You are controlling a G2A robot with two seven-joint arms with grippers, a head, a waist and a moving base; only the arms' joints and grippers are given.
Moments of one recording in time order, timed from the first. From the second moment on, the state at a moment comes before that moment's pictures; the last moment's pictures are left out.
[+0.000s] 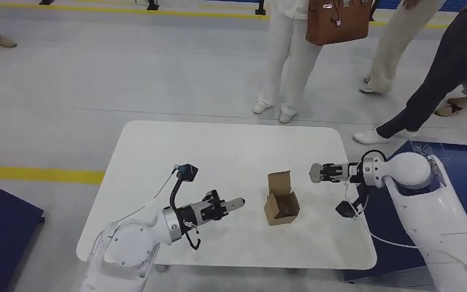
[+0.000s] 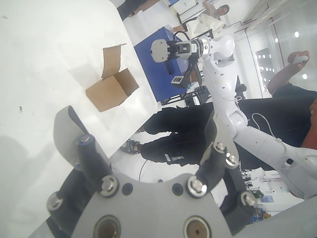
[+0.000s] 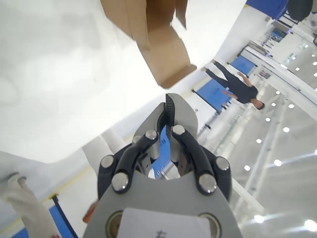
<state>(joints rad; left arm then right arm) 1.30 -1.34 -1.31 -1.92 0.27 -0.03 -0.92 -0.89 -0.87 1.37 -1.35 3.05 0.12 -1.23</state>
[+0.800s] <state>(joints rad) 1.28 -1.34 -1.24 -1.85 0.31 0.14 -0.86 -1.01 -0.88 1.39 -1.35 2.63 0.58 -0.47</state>
